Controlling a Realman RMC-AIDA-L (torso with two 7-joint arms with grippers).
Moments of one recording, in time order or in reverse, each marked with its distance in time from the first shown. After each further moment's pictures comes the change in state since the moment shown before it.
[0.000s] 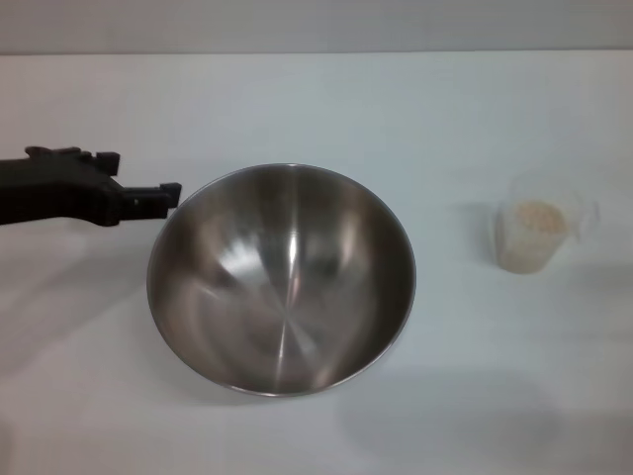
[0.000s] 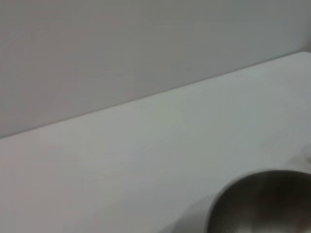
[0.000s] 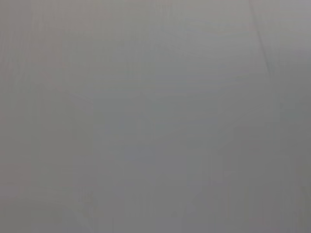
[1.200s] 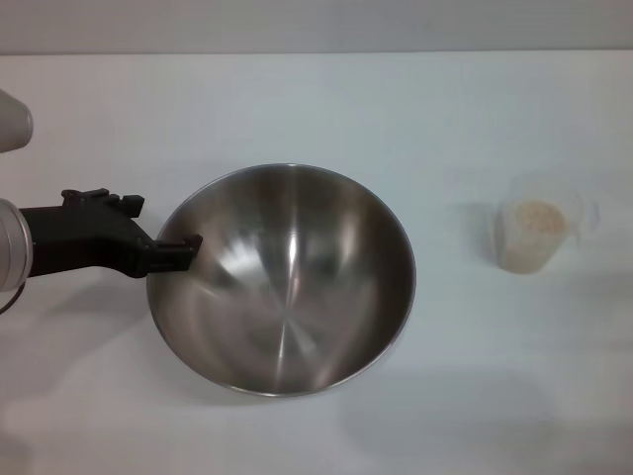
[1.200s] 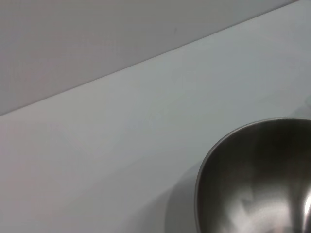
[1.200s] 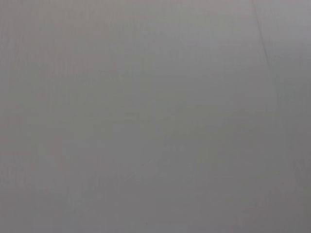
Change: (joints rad) left arm 0.071 -0.001 0.190 0.009 0.115 0.131 0.036; right arm -0.024 0.001 -0.023 0.004 0.005 0.007 0.000
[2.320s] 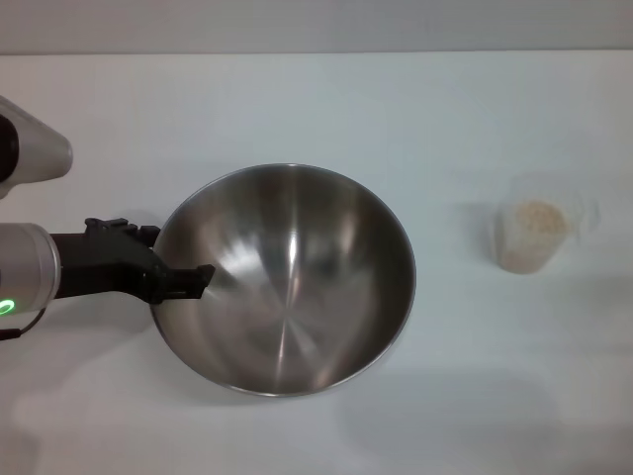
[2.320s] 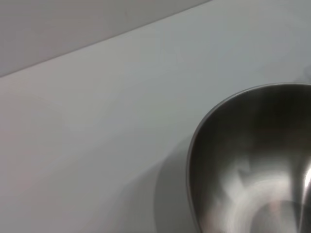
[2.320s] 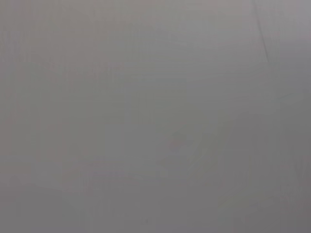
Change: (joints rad) left arm -0.034 0.000 0.045 0.099 0.029 0.023 0.002; right arm -0.010 0.001 -0.002 0.002 -0.006 0.000 0.000
